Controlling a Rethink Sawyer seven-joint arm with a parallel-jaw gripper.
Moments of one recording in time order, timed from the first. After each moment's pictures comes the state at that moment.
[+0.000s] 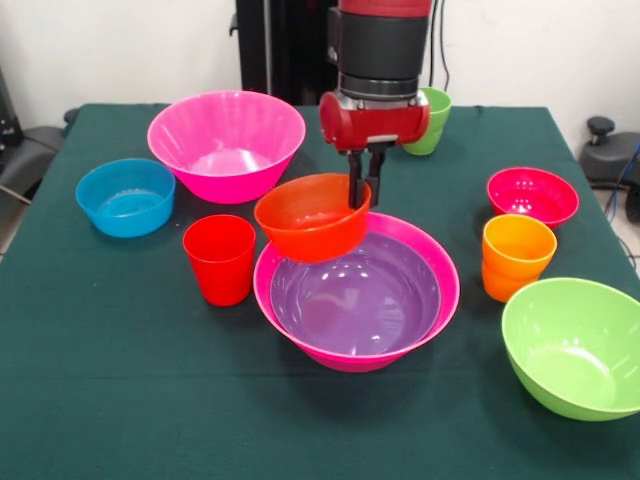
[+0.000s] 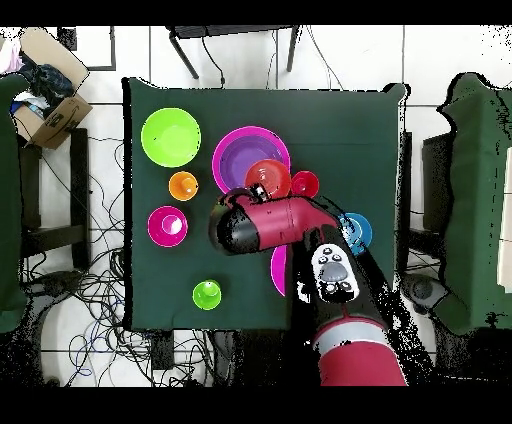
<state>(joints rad) -0.30 -0.65 0.16 1.73 -0.45 0.24 1.57</state>
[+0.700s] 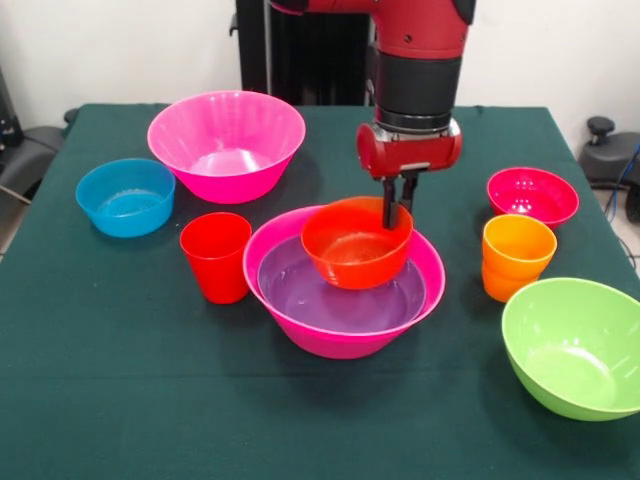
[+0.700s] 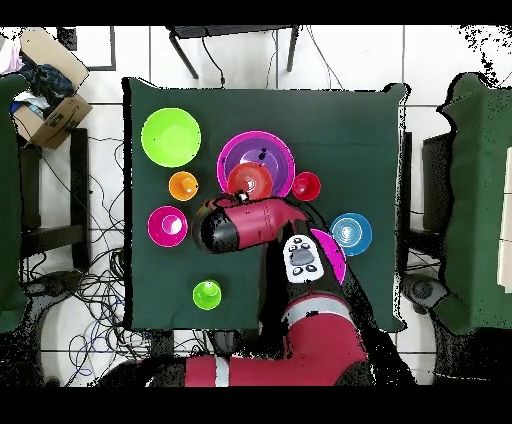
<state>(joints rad) -0.21 -0.55 0.12 1.69 -0.40 0.21 1.65</state>
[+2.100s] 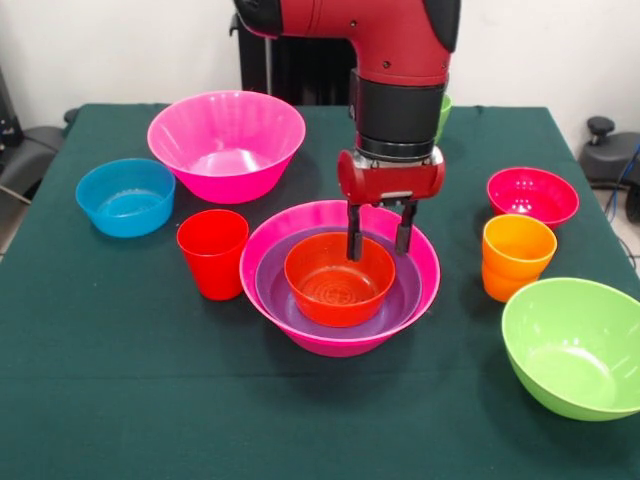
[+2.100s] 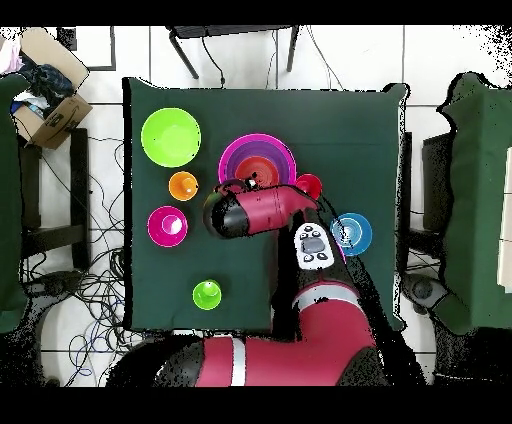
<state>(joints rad) -0.23 -0.51 0.12 1.60 -0.39 0.22 1.65</state>
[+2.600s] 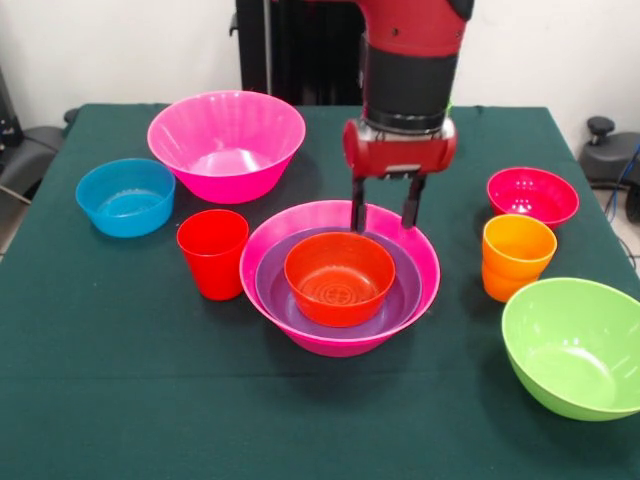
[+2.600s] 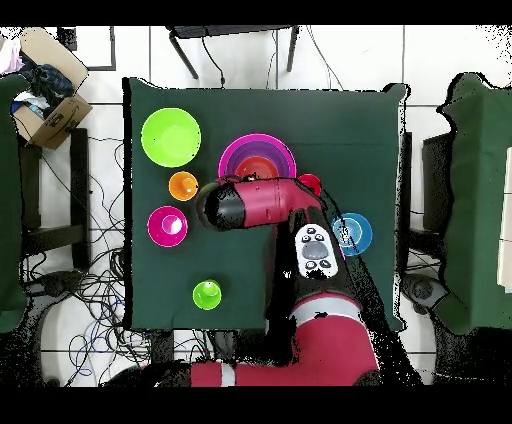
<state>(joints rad) -0.21 -0.60 0.11 1.60 -0.28 0.44 1.65</state>
